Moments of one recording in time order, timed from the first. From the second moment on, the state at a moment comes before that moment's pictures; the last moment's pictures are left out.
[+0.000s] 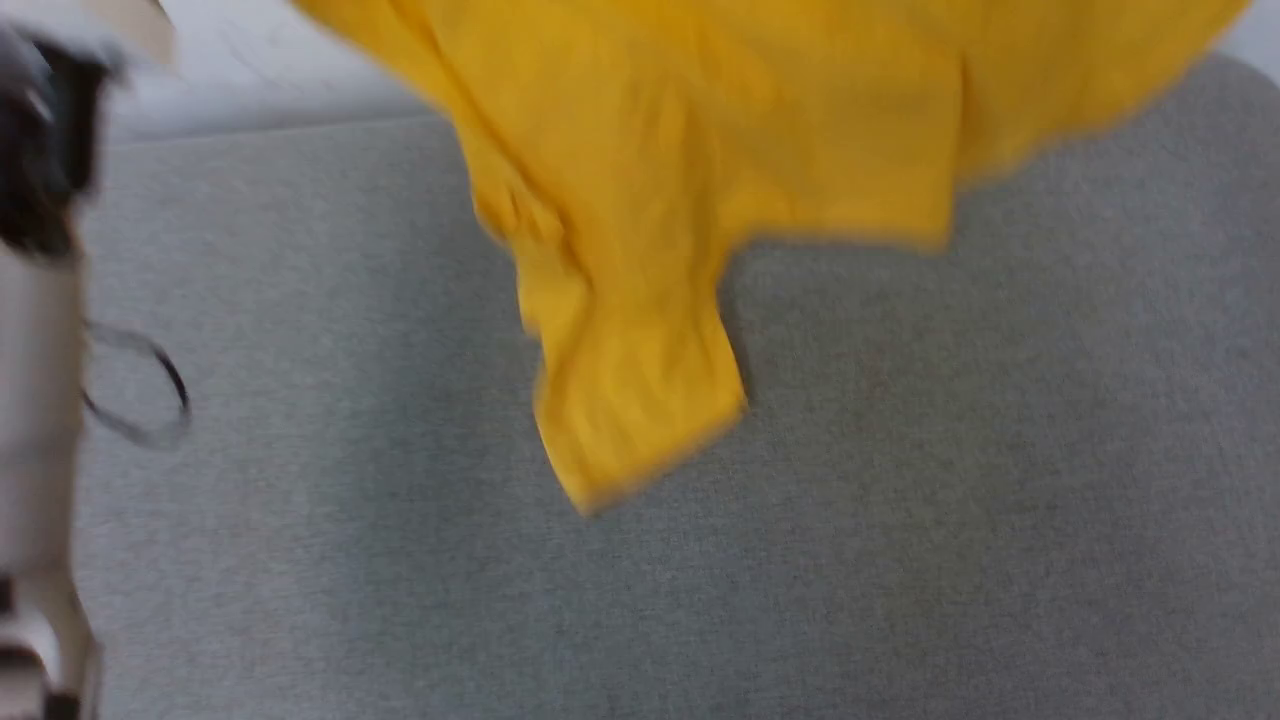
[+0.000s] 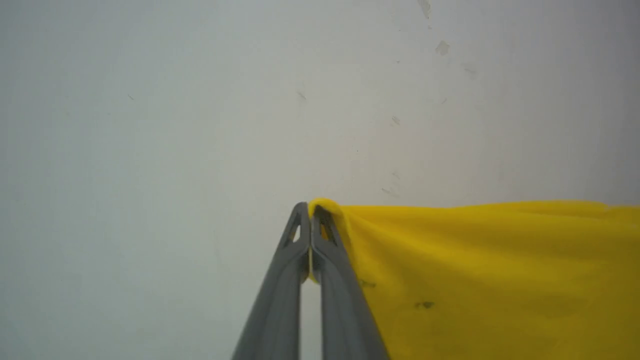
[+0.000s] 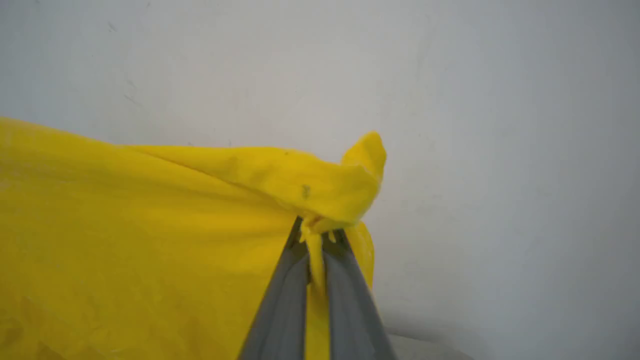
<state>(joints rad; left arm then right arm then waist) -0.95 0.45 -0.15 0.24 -0.43 0.11 0.10 -1.13 -0.55 0.34 0.49 0.70 0.13 0.25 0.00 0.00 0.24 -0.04</state>
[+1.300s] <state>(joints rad) -0.67 0.34 -0.09 0.53 -0.55 0.05 -0.23 -0.92 -0.58 0.82 0.56 0.89 0.13 -0.23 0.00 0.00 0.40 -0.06</state>
